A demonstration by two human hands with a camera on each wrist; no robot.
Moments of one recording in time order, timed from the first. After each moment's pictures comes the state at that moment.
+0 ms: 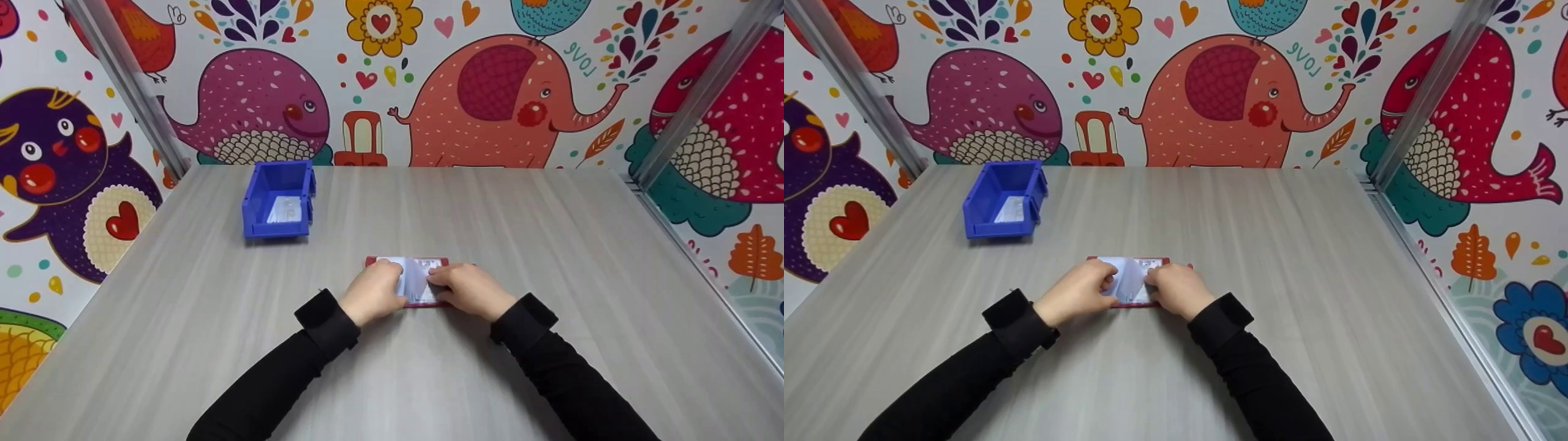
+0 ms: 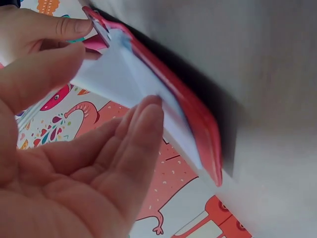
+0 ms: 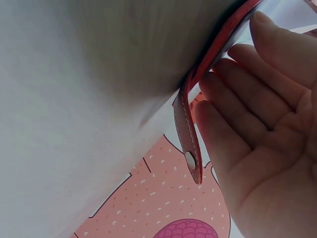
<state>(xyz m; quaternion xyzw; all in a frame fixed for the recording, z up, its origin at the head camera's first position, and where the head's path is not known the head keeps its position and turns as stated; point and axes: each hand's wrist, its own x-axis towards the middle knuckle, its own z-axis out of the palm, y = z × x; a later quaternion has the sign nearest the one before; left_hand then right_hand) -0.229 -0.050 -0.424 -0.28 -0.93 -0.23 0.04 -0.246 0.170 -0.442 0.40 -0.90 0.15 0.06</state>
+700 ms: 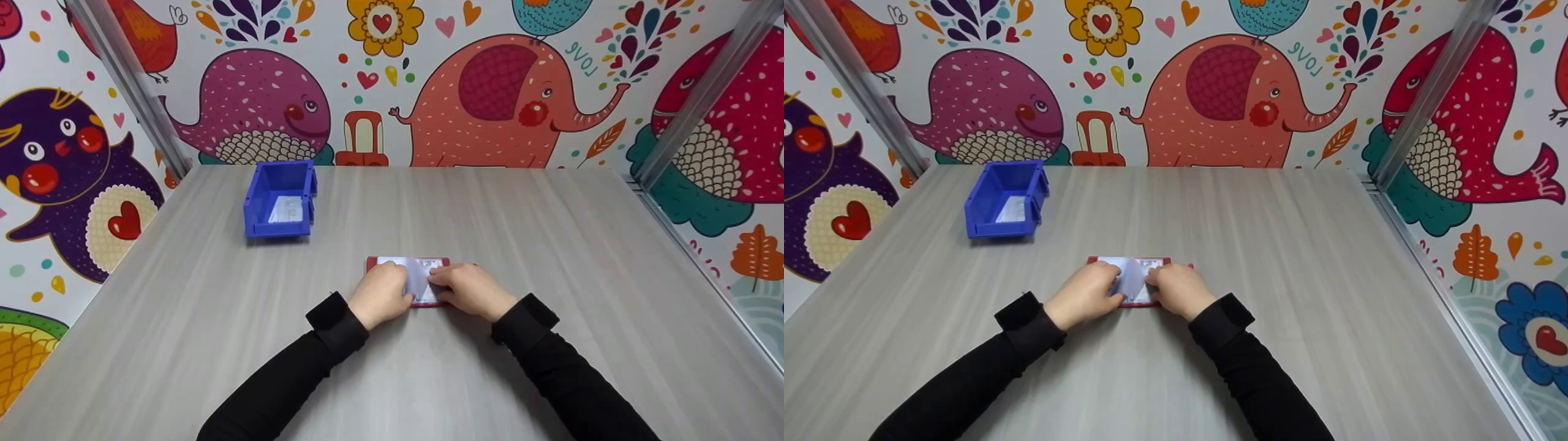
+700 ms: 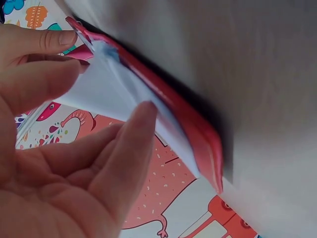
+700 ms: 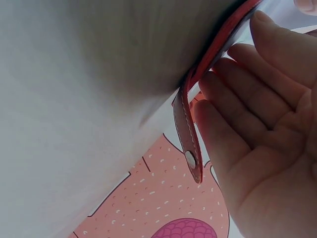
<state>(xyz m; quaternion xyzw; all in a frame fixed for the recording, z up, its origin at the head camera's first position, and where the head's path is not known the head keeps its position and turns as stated) -0.228 -0.040 -0.432 -0.28 -0.94 -0.18 0.08 -0.242 0.169 -0.441 0.39 -0.91 0.15 0.07</state>
